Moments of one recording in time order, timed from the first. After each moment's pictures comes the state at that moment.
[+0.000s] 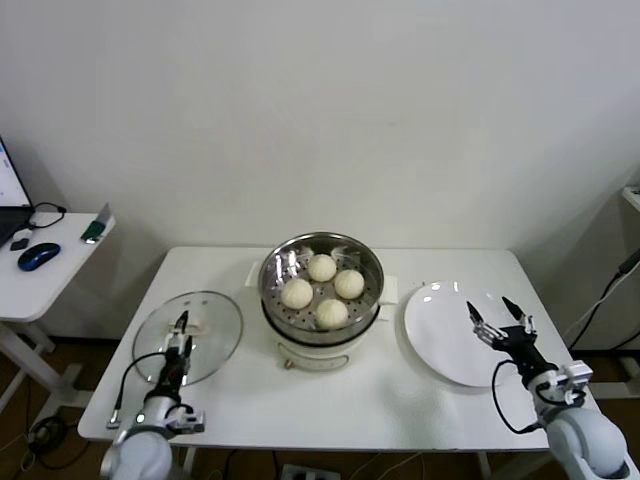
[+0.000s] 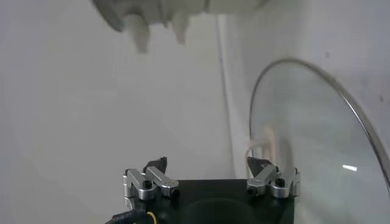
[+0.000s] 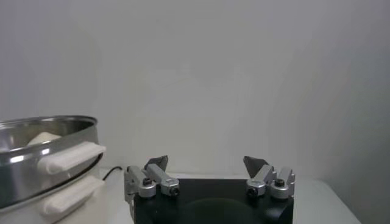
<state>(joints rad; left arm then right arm) 1.31 -1.23 -0.52 -1.54 1.37 0.10 -0.17 -1.38 1.01 0.64 1.73 0.59 0.00 -0.18</state>
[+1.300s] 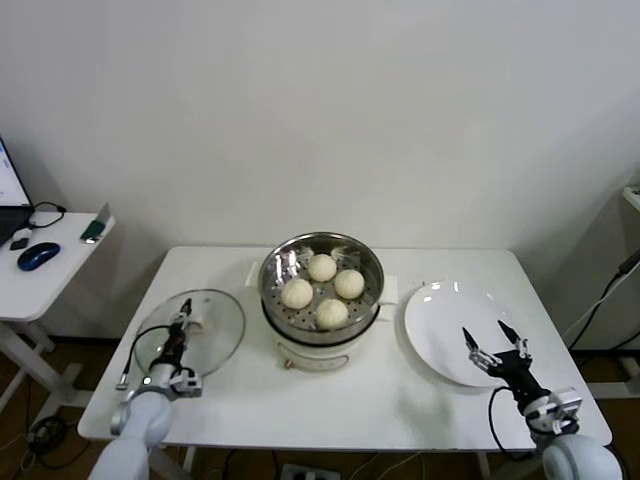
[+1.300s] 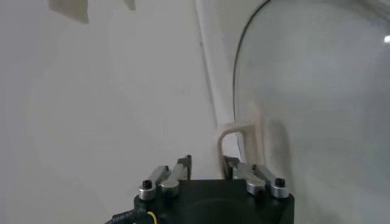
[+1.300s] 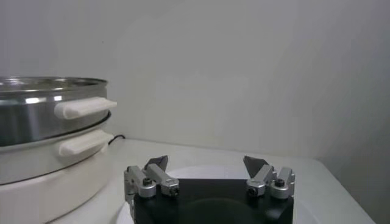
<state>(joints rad) 1.05 -1.21 -0.47 -1.22 1.39 0.04 -0.21 -1.43 1.08 0.66 1.69 0.45 0.05 -0.23</state>
